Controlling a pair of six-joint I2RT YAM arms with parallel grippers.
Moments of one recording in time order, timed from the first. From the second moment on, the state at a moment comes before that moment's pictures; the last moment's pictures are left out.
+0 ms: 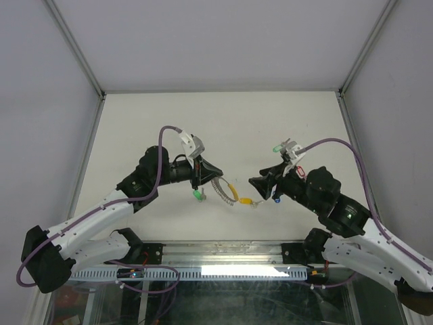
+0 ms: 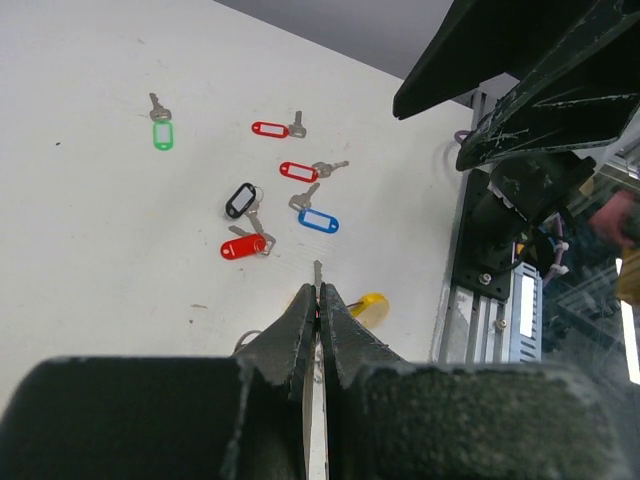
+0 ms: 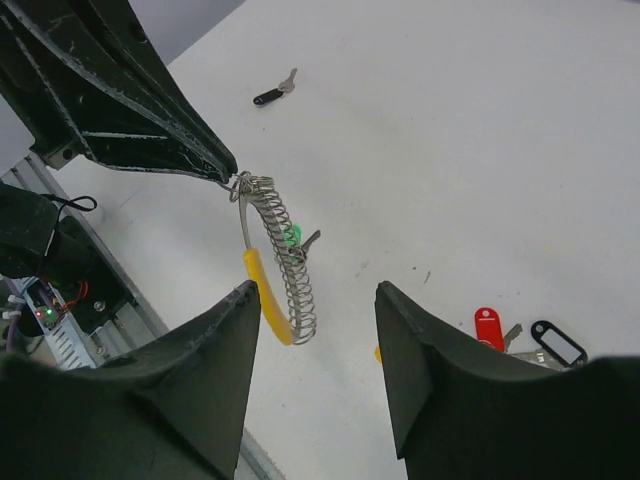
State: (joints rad) left arm -0.76 0.99 0.71 0.15 0.49 -0.16; right arm 0.92 0.60 0.75 -0.38 0.08 0.26
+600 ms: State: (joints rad) left arm -0.76 1.04 0.87 0.03 0.61 -0.07; right arm 0.91 0.65 0.72 -0.26 -0.23 -0.05
